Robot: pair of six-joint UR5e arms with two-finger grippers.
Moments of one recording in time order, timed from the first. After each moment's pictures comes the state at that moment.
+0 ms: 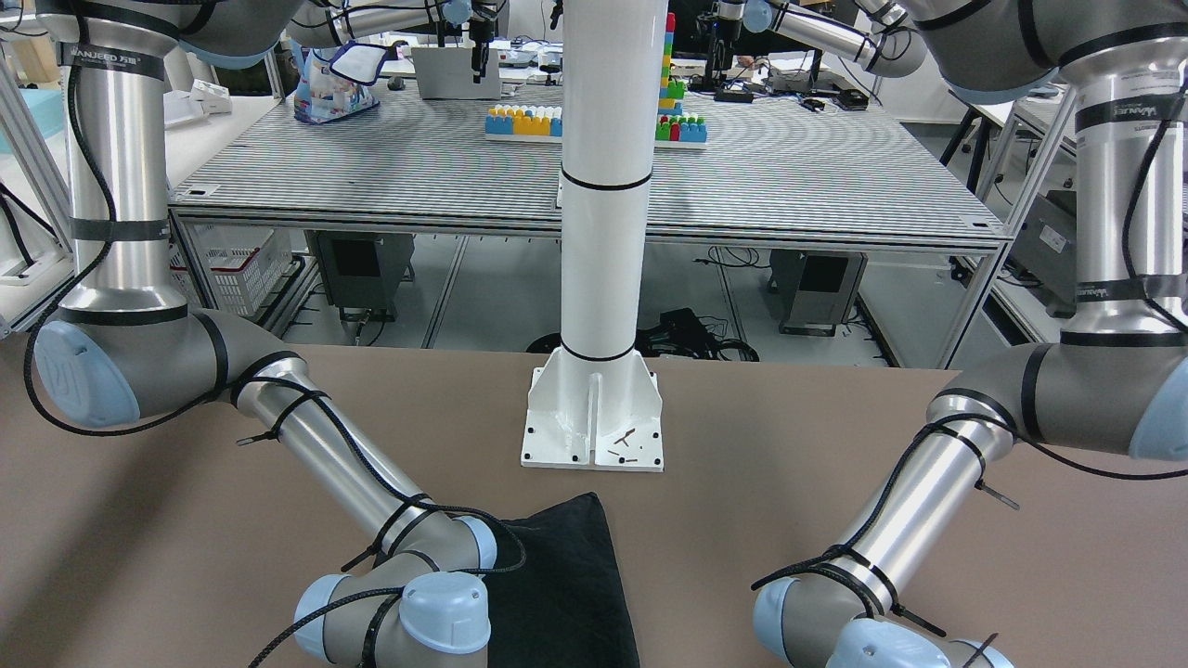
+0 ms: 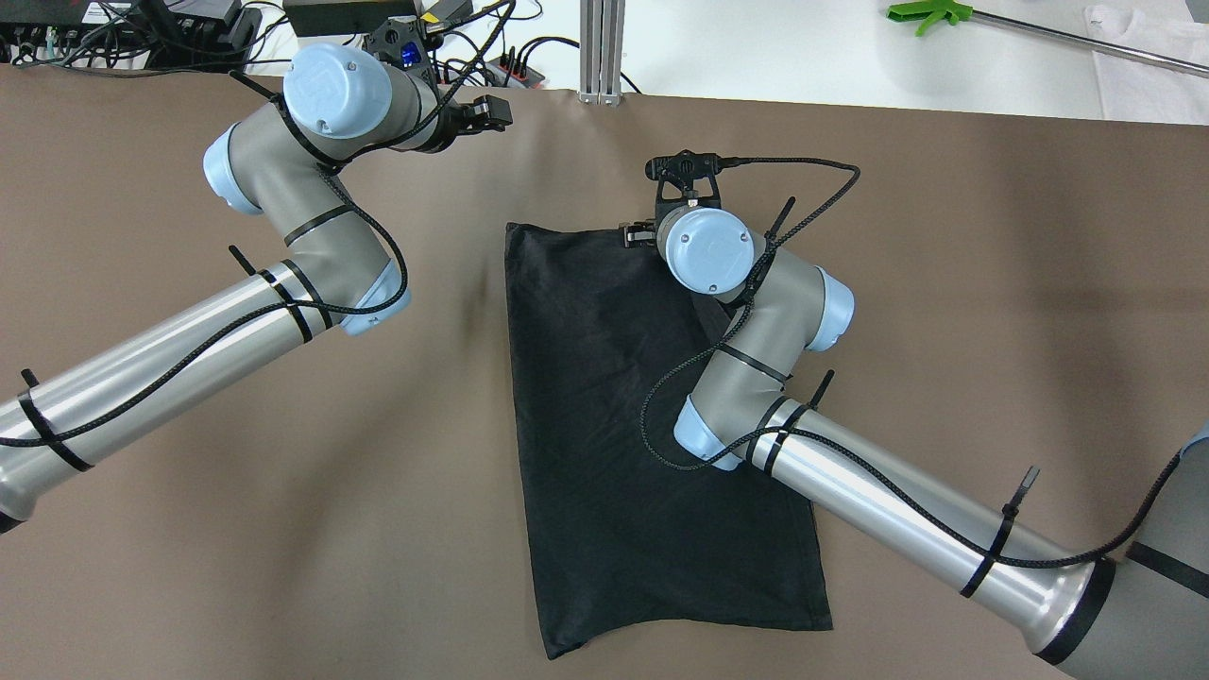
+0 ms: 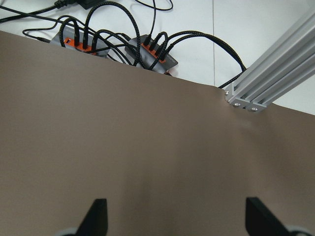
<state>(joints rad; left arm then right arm) -0.89 -2.47 -1.04 -2.33 -1.70 -1.27 0.69 -0.70 1.06 -0.92 1.41 0.99</state>
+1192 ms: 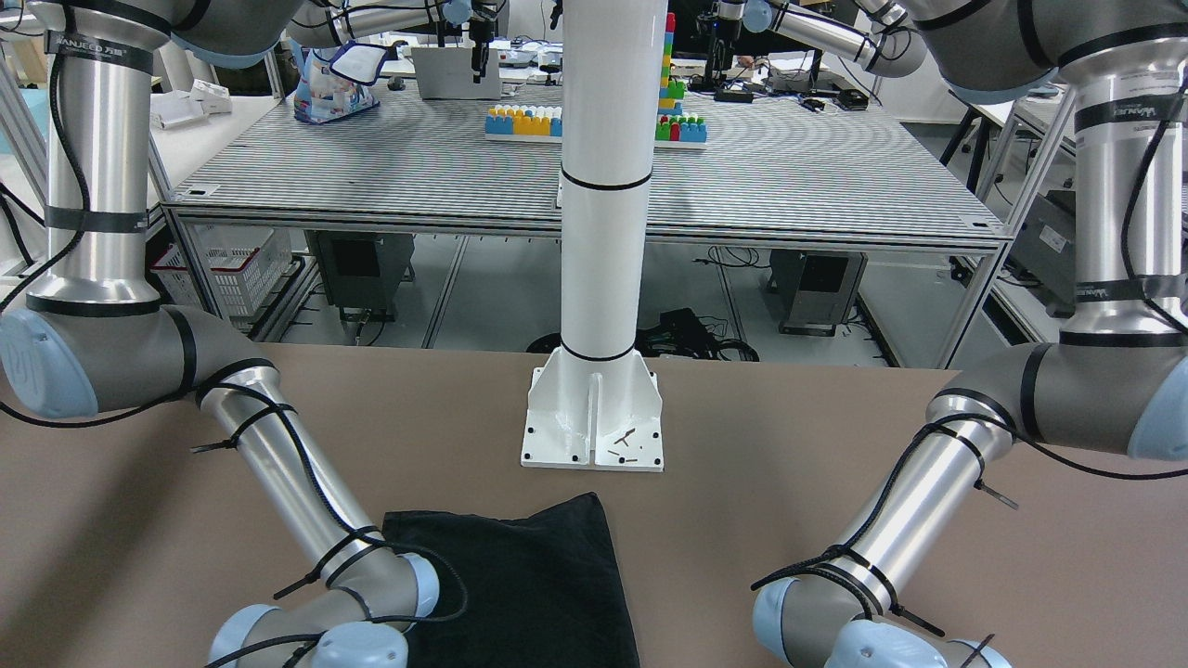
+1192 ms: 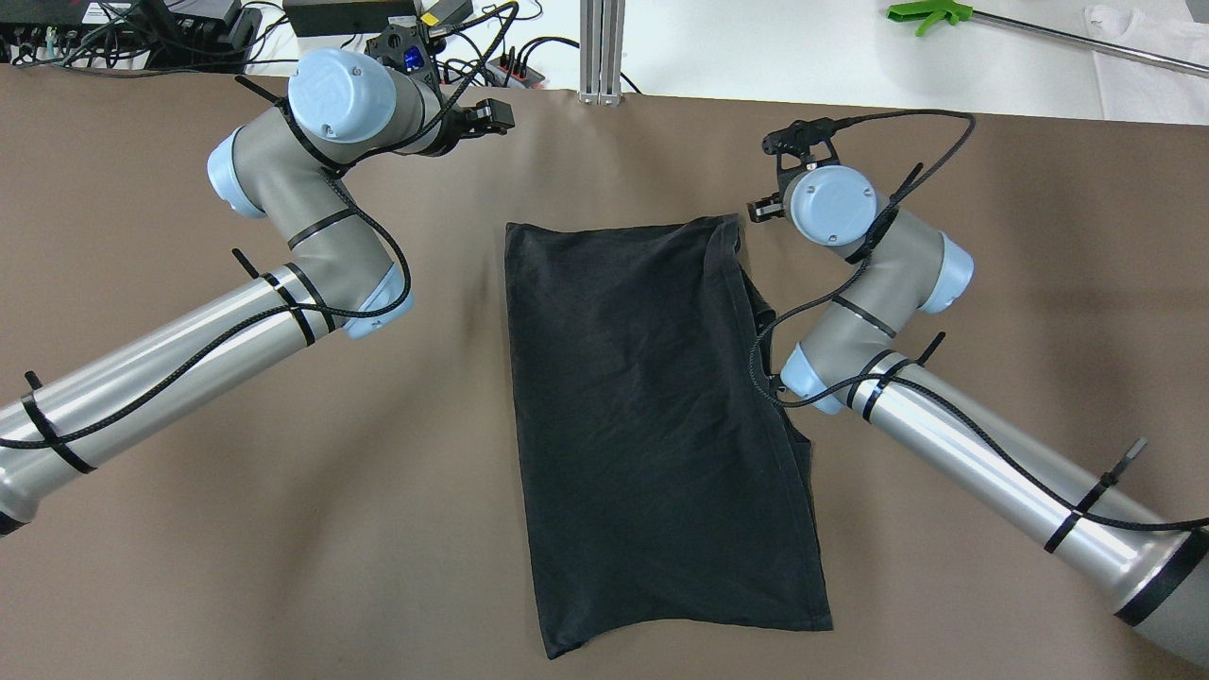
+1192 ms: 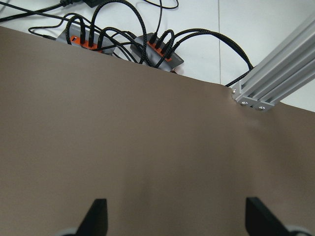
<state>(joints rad) -0.88 -2.47 -1.04 -2.33 -1.70 -1.28 0.84 -0.80 1.00 -0.91 1.44 0.73</state>
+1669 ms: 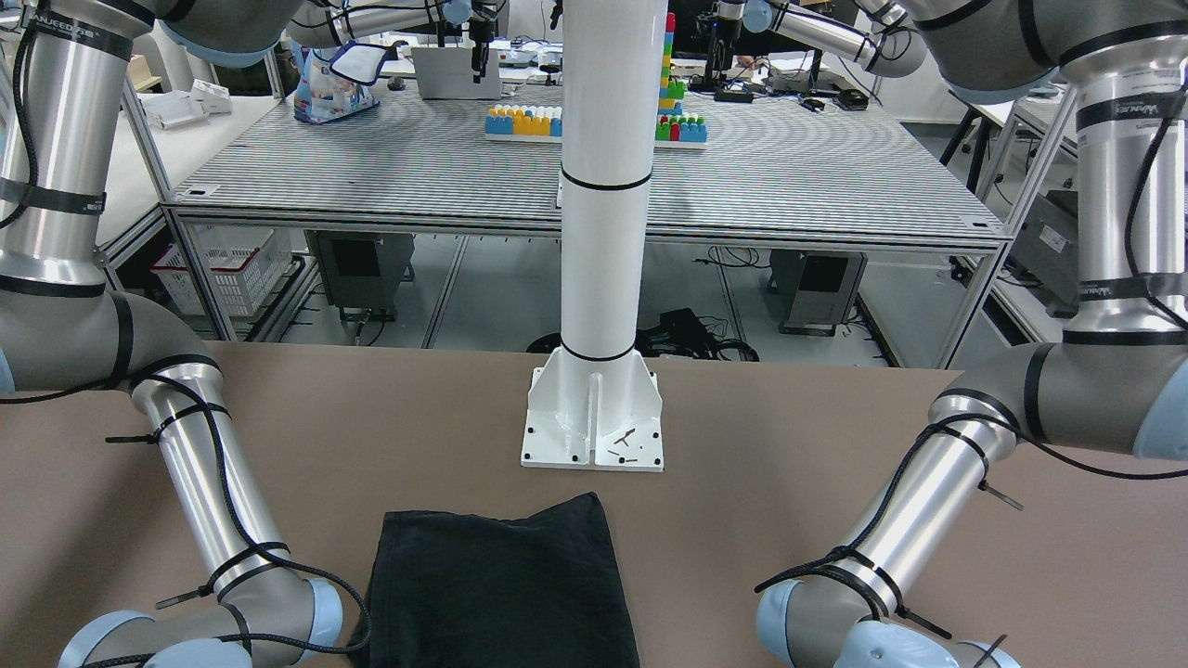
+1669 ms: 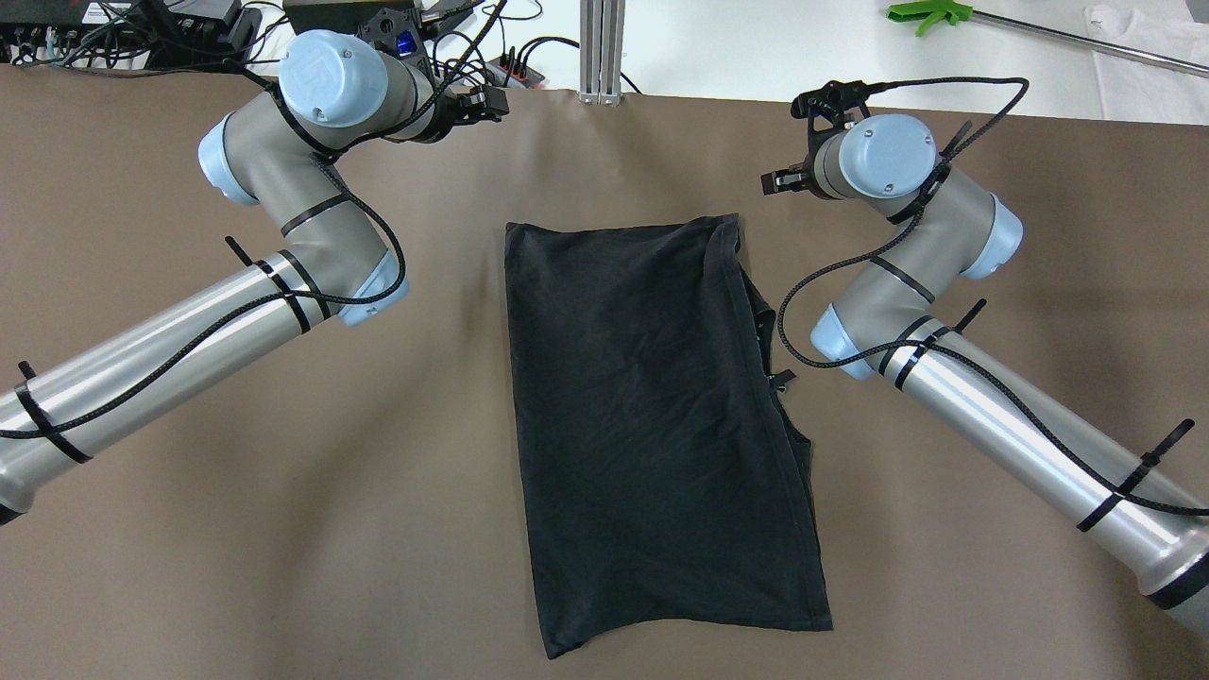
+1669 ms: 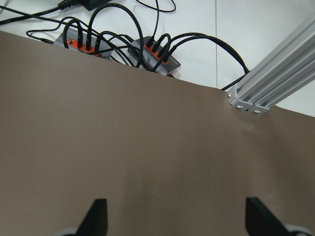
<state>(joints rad) -0.90 -2.48 -1.04 -2.32 -1.70 -1.28 0.92 -0.83 1.07 -0.90 1.61 0.74</state>
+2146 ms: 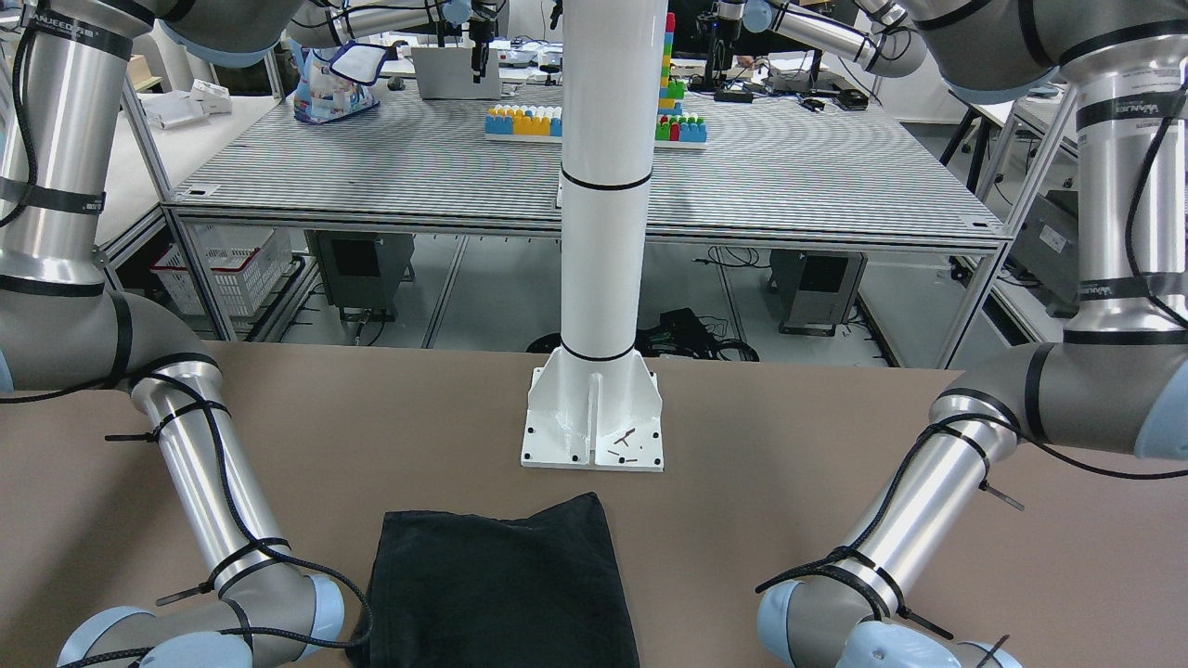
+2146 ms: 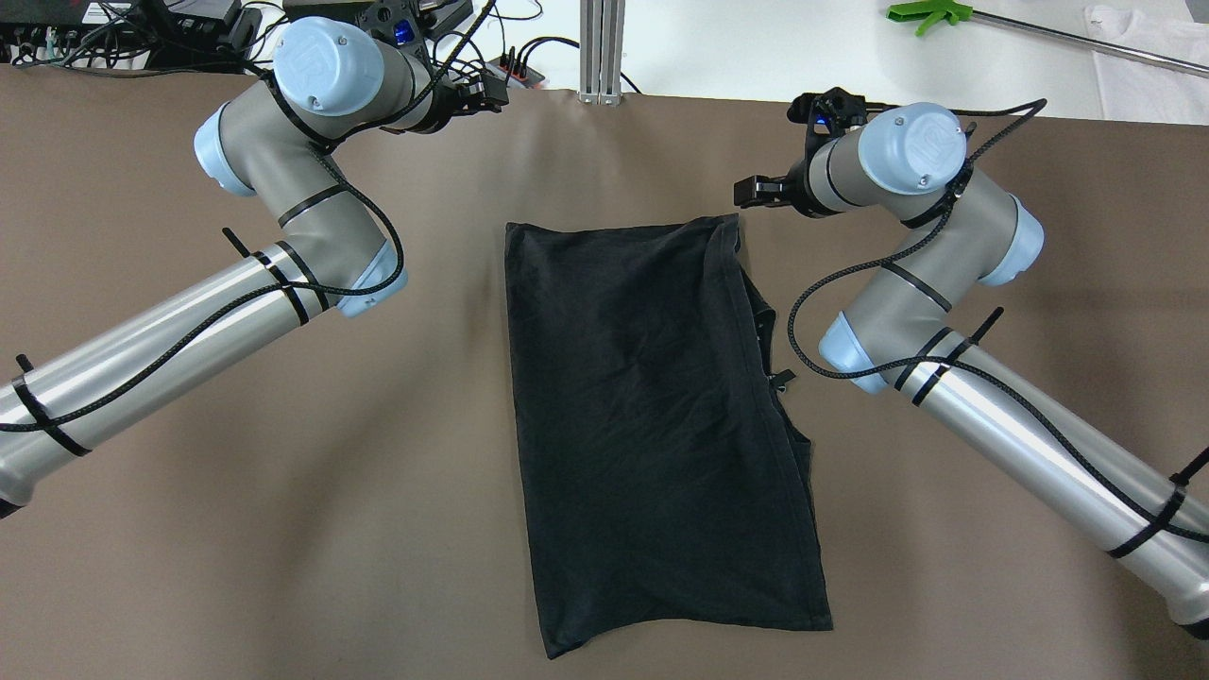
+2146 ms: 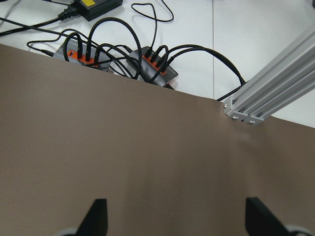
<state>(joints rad) -0.91 -2.48 -1.04 -2.33 -1.71 -1.27 0.91 -0.89 1.25 -0.92 1.84 0.97</state>
